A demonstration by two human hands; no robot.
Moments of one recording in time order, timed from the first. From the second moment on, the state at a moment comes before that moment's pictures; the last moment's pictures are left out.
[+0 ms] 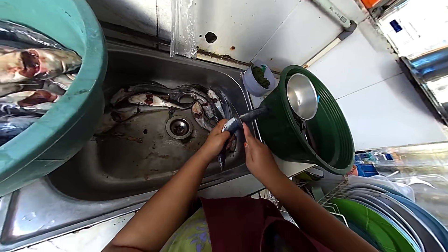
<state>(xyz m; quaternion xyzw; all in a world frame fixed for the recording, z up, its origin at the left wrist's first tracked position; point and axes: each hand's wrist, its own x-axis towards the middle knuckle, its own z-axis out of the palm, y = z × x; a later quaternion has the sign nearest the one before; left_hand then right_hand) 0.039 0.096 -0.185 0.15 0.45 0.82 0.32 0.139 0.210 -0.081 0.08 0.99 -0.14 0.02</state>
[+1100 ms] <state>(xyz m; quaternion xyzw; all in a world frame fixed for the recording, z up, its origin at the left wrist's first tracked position) 0.037 0.094 -0.175 -0.08 0.40 0.87 0.27 0.135 0.195 -0.118 0.19 0.88 -0.43 0.05</state>
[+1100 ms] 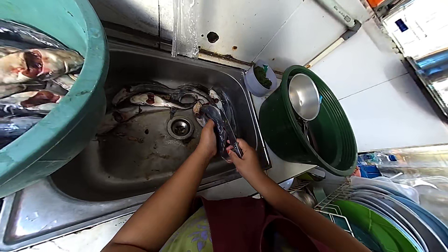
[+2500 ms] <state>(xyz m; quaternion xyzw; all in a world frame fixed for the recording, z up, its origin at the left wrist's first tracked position) 0.039 0.101 -0.178 0.09 0.57 0.73 0.37 0.171 0.214 -0.087 0.04 0.99 0.05 0.08</state>
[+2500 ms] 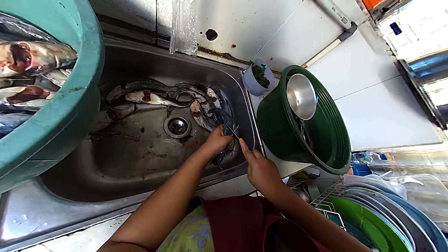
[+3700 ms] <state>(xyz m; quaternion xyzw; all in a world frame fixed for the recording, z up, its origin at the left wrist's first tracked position) 0.048 0.111 -0.189 0.18 0.68 0.62 0.34 0.123 0.199 -0.084 0.13 0.97 0.02 0.20</state>
